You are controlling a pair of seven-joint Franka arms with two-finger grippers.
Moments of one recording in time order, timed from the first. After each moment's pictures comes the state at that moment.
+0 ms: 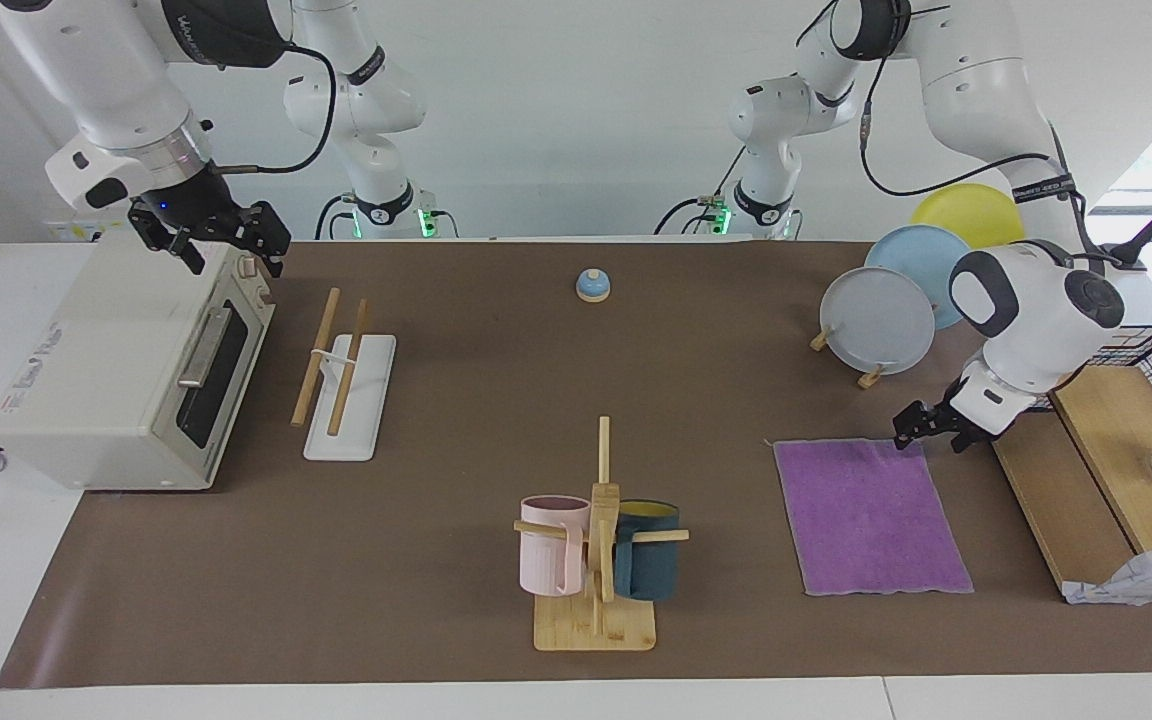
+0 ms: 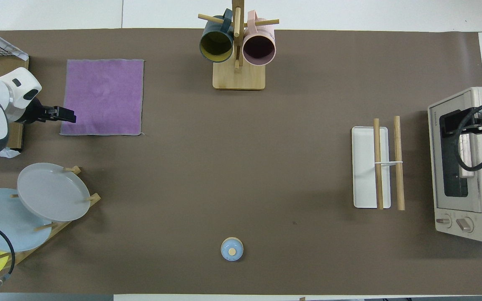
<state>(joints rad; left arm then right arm) 0.17 0.39 -0.07 -1.82 -0.07 2.23 0.26 0.06 0.00 -0.08 -1.58 -0.02 1.50 0.04</state>
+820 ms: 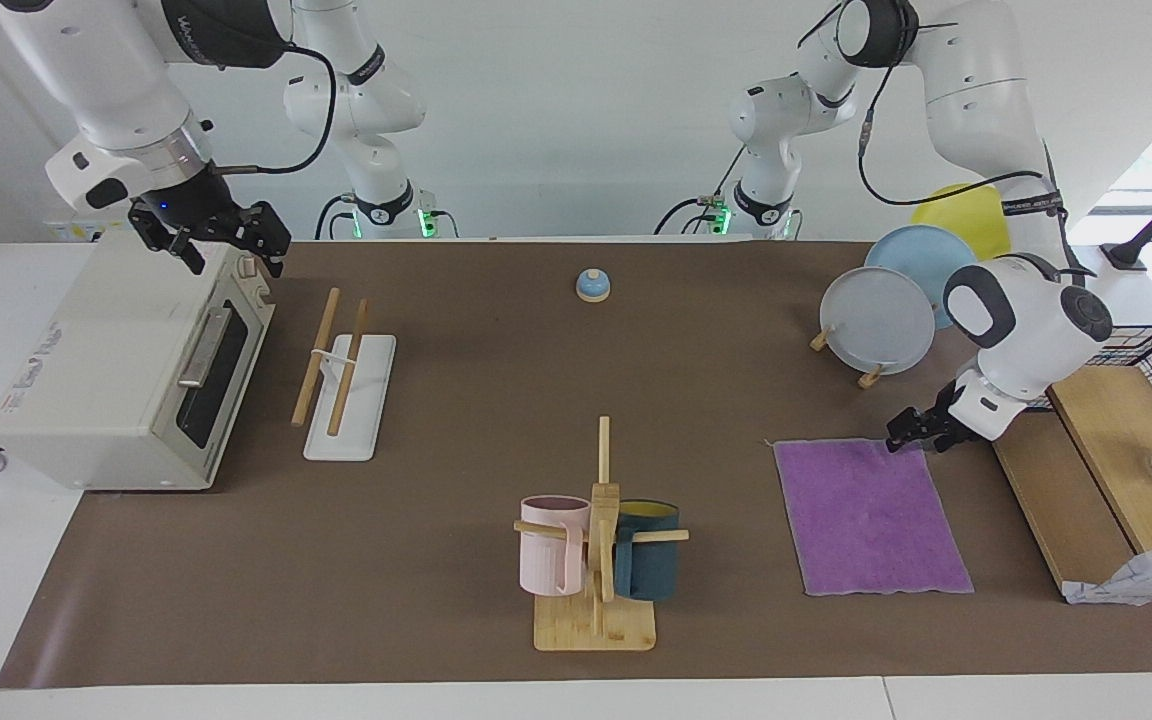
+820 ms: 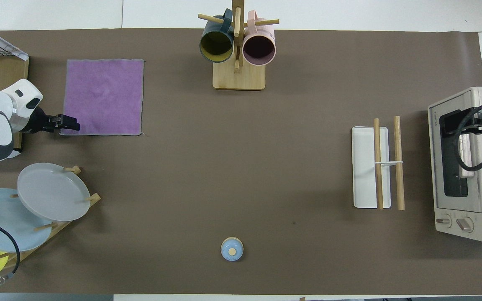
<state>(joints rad) 0.20 0.40 -0.08 -1.88 -0.15 2.27 0.27 0.06 0.00 -0.08 -1.58 -0.02 1.50 0.04</state>
